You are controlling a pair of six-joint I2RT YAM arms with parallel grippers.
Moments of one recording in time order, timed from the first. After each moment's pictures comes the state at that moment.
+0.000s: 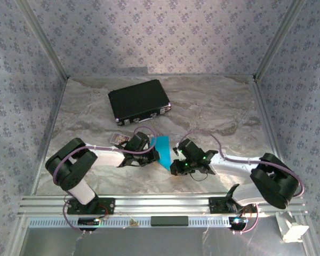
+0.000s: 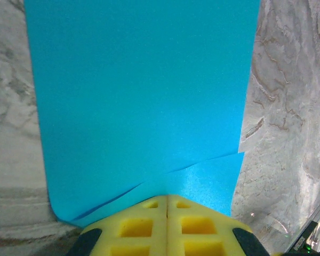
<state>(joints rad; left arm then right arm) -0.80 1.62 0.59 0.18 0.29 -1.08 0.85 1.33 0.52 -0.16 -0.36 0.69</state>
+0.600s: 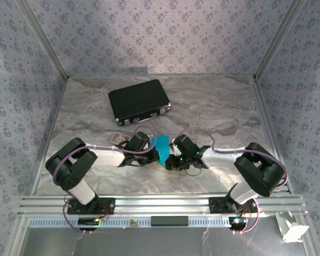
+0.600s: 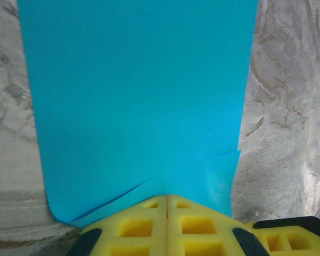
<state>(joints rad) -0.80 1.62 0.59 0.17 0.29 -1.06 0.81 1.52 0.58 -0.04 -0.40 0.74</state>
